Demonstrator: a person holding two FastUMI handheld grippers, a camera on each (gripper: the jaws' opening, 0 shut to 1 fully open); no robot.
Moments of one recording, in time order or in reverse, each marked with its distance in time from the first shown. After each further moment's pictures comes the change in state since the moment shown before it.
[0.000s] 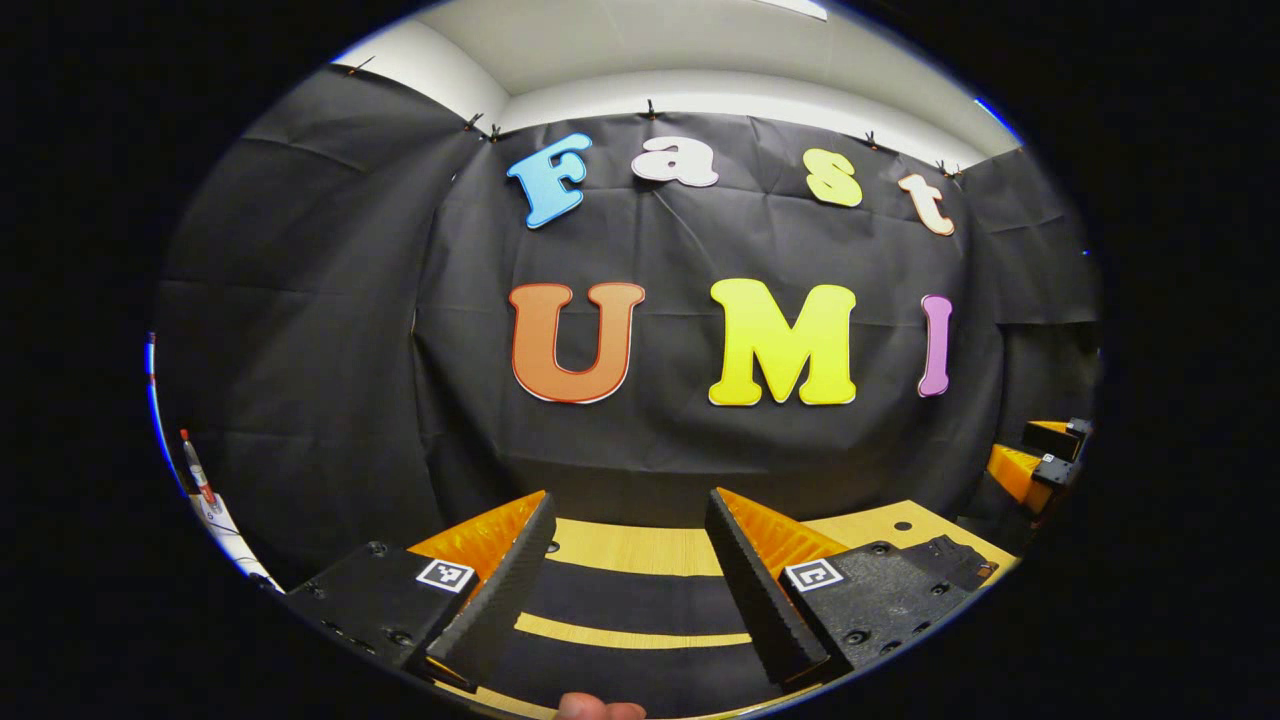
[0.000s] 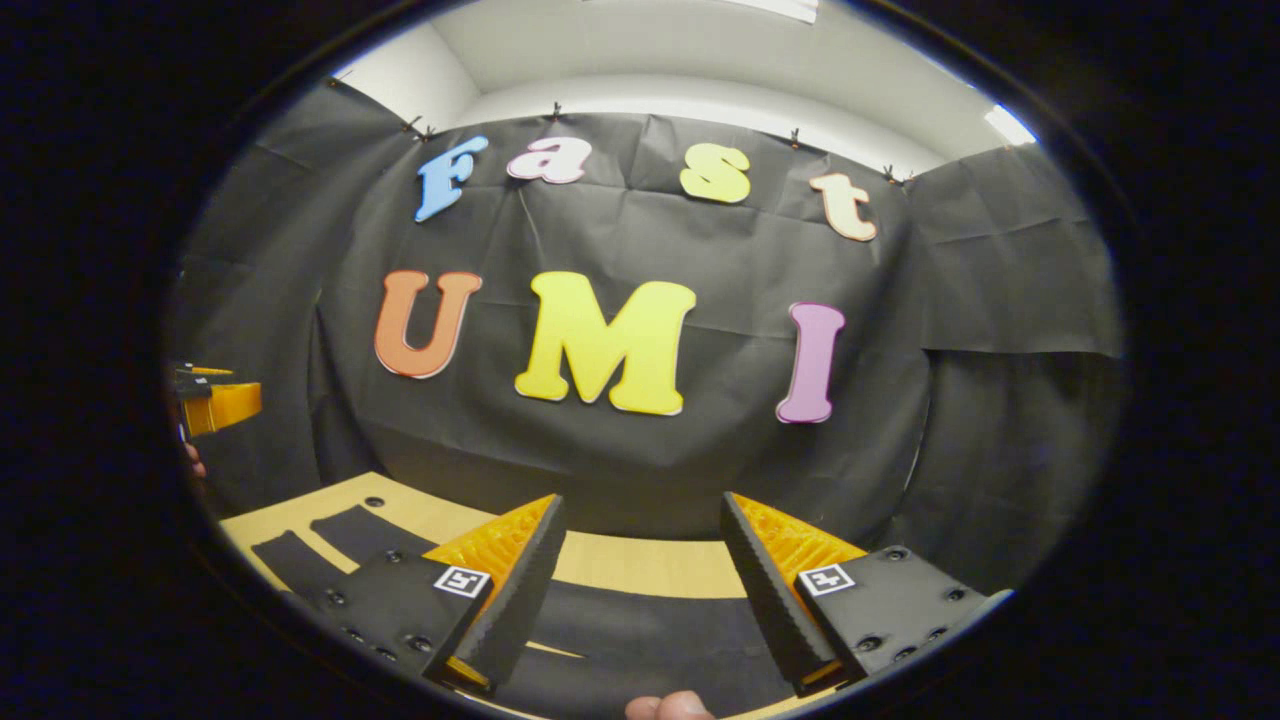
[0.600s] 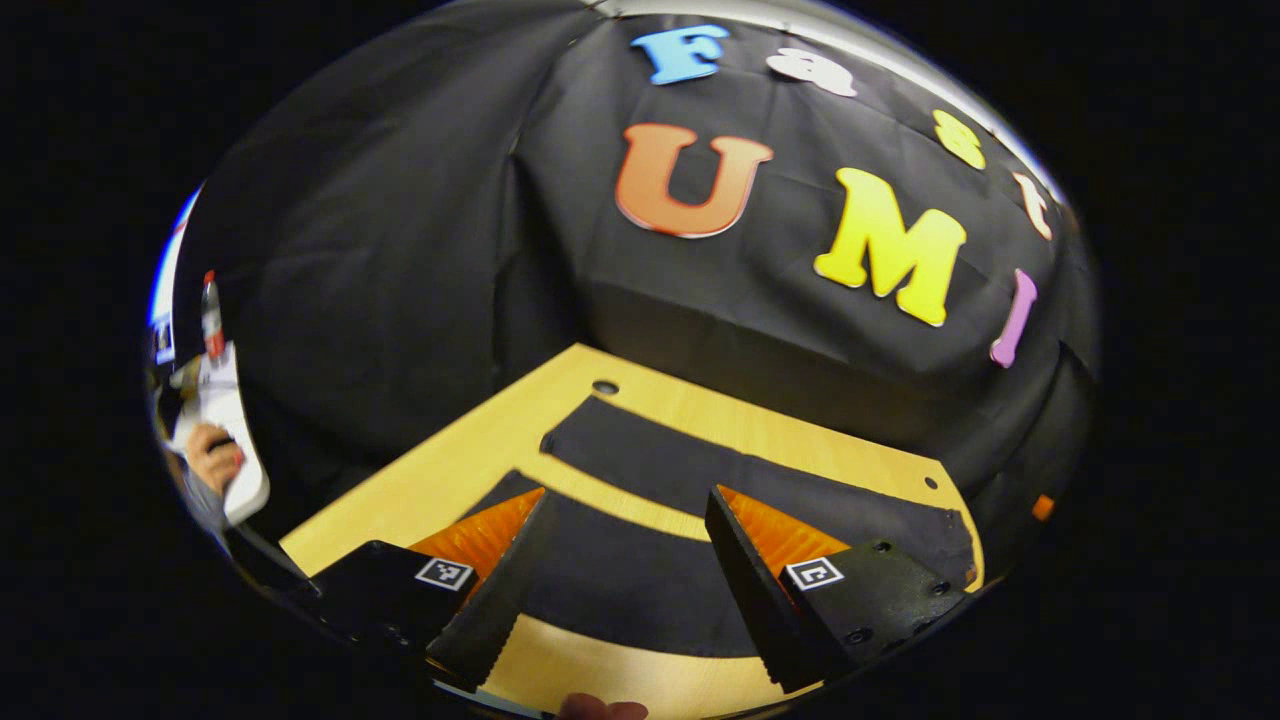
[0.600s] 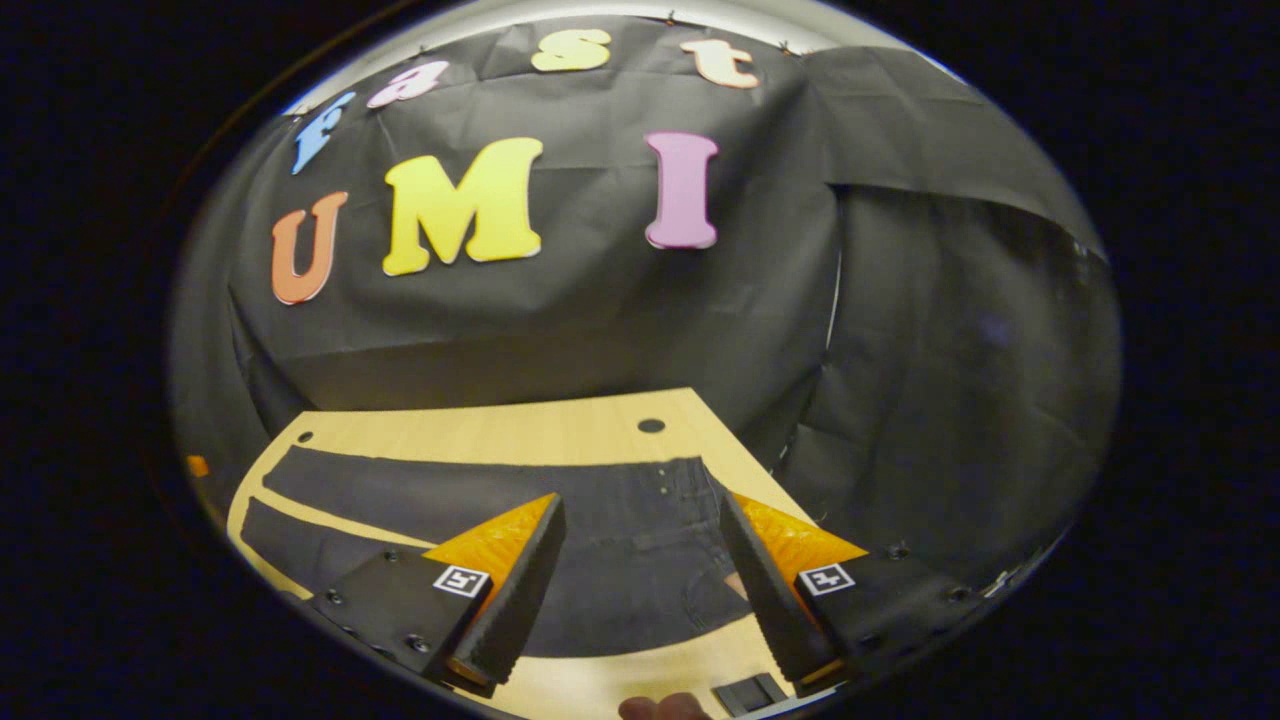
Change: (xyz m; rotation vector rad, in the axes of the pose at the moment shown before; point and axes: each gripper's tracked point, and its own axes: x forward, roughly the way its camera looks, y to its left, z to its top) left arm -0.045 0.081 -0.180 -0.367 0.463 0.192; right arm -0.029 -0.163 -0.161 0.198 0.452 -0.177
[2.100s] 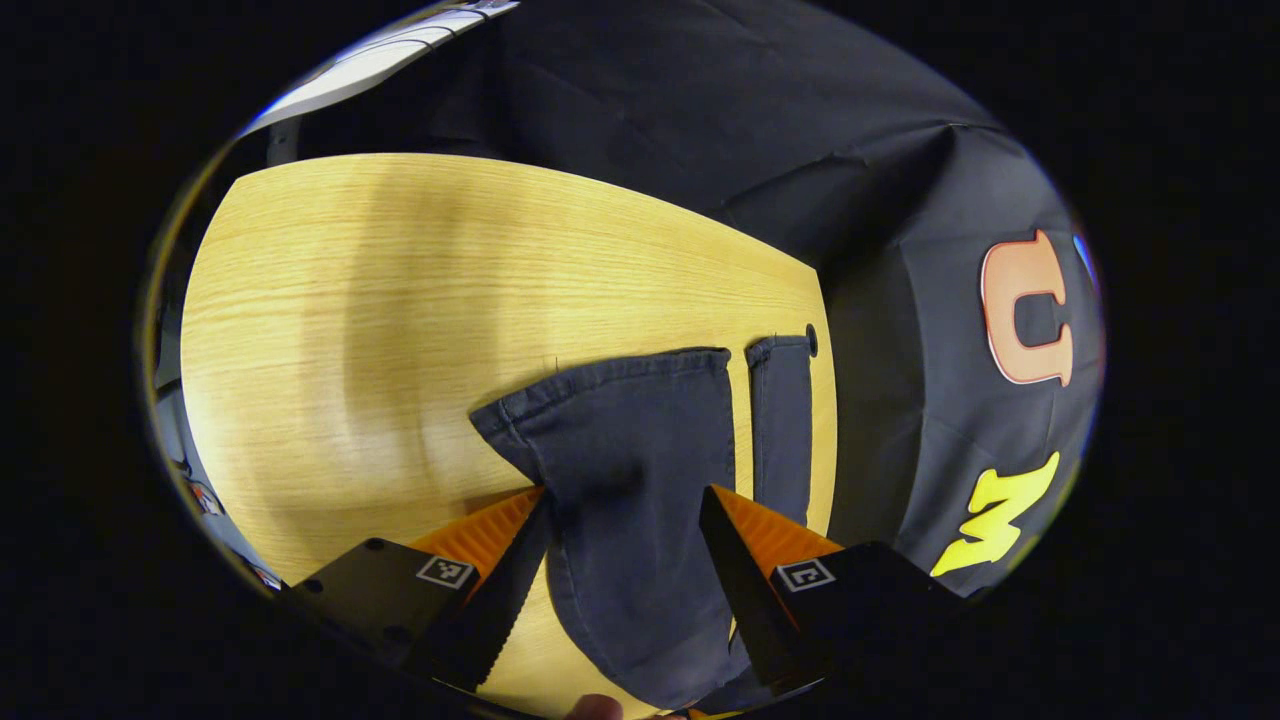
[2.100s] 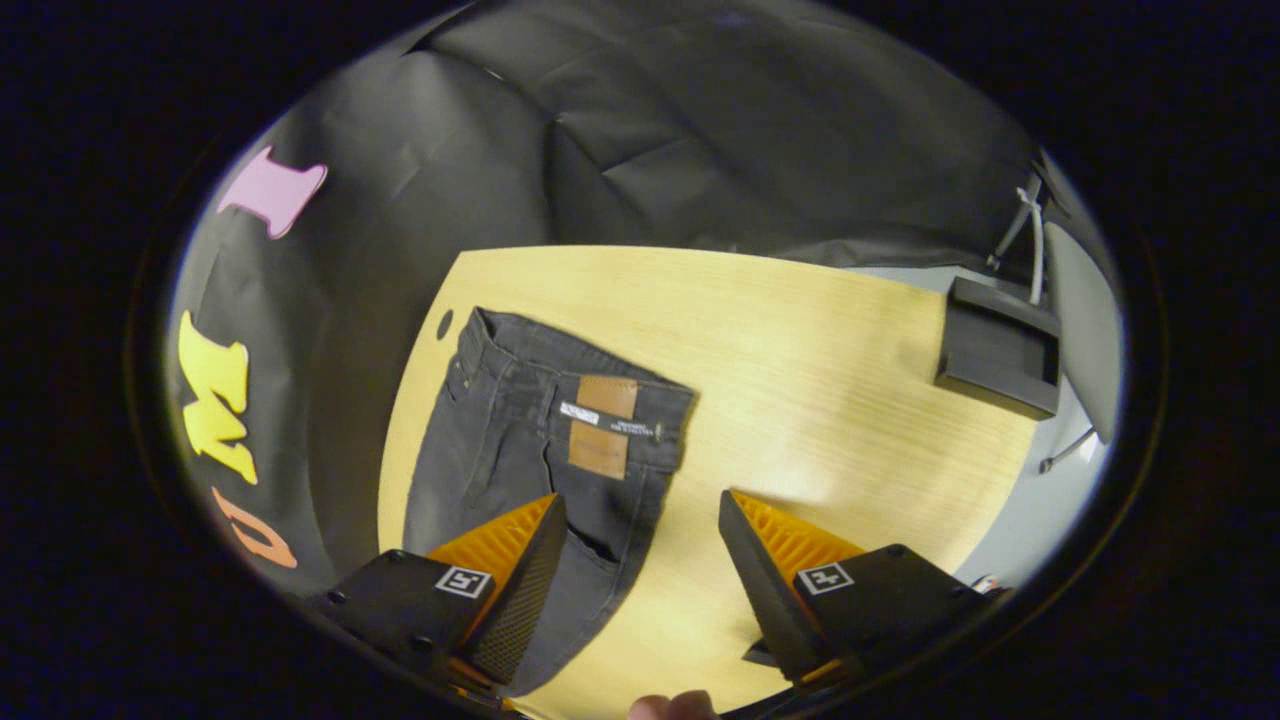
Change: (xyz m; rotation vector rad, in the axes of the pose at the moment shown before) left arm 0.084 0.087 -0.067 -0.910 0.321 0.159; right arm 0.088 -0.105 -0.161 0.941 0.527 -0.167
